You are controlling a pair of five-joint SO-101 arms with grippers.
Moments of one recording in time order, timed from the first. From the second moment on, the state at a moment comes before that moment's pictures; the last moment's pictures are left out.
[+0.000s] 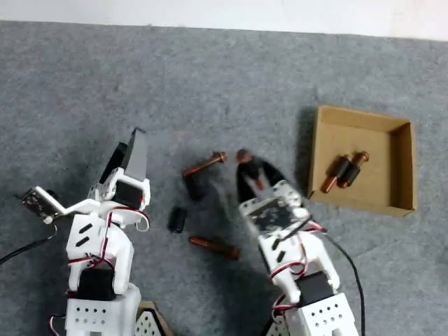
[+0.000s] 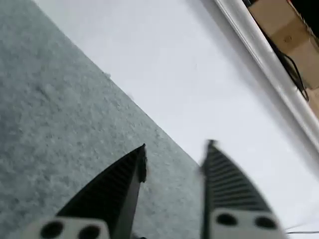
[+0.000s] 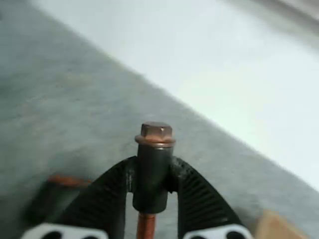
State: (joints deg) left arm -3.0 -103.7 96.0 19.7 51.2; right arm -23.3 -94.5 96.1 8.9 24.1
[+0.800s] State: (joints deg) left arm -3.0 -103.7 96.0 24.1 42.2; right arm 8.4 -35.3 64.6 3.5 8.3
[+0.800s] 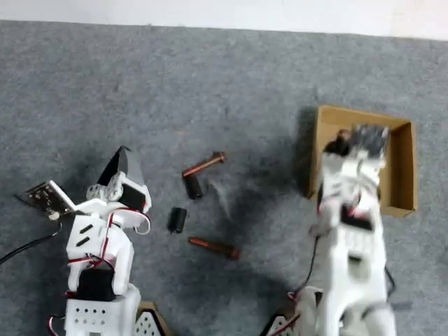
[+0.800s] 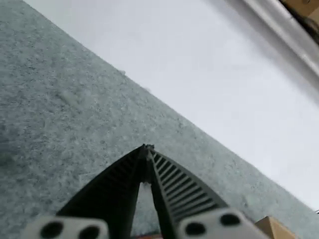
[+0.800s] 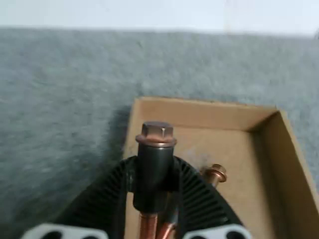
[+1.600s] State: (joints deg) left arm -3.0 -103.7 96.0 24.8 41.7; right arm 7.3 -12.2 47.1 11.1 3.3
